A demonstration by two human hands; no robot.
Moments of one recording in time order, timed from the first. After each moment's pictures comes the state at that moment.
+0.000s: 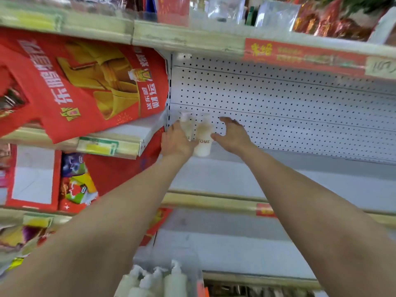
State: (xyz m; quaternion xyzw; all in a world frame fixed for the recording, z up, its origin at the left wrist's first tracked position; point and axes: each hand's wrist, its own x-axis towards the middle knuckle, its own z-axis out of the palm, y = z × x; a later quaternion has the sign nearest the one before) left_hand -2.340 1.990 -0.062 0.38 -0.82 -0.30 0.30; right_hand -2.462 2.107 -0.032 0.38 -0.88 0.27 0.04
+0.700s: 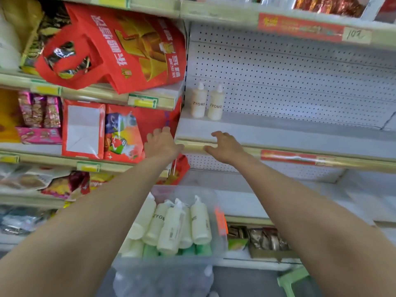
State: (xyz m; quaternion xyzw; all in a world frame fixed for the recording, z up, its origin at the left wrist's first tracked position) left_hand -2.119 2.039 -0.117 0.41 -0.87 -0.20 0.18; right_hand -2.258 2.176 -0.112 0.39 -0.90 0.19 -0.04
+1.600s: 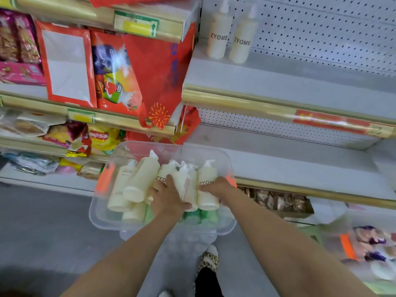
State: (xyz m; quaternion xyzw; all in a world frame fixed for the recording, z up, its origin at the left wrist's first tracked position) left_hand -2.077 2.116 -0.343 0.51 -0.82 -0.23 -0.13; right_hand -2.230 2.194 -0.353 0.10 -0.83 0.30 -0.46
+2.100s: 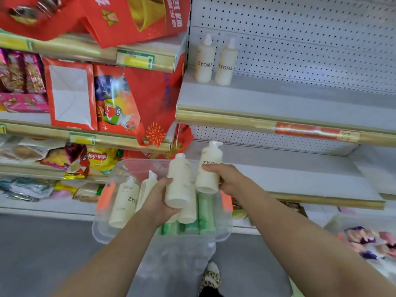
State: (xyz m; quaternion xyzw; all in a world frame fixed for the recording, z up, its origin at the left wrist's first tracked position) left_hand -2.057 2.093 -0.290 0.34 -0.18 -0.92 0.10; right_hand -2.238 2.194 -0.261 0.01 -0.67 0.60 -0.44
